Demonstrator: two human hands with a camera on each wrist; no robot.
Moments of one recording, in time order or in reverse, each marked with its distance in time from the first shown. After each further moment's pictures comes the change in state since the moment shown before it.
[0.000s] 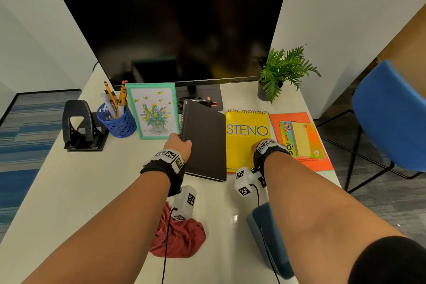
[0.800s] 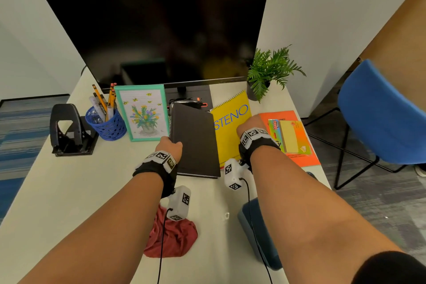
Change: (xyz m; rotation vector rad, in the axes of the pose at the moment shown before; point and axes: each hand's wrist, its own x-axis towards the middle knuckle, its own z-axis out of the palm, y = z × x) left_hand -0.006 0.000 0.004 0.014 0.002 -0.030; right_hand -0.030 -0.010 -0.027 0.365 0.366 -0.014
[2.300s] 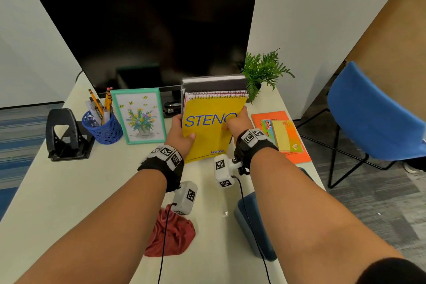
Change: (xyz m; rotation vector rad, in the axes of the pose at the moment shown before) left_hand -0.043 0.031 -0.008 -0.252 -0.055 0.470; right_hand 0.007 -0.007 0.002 0.942 0.004 -0.031
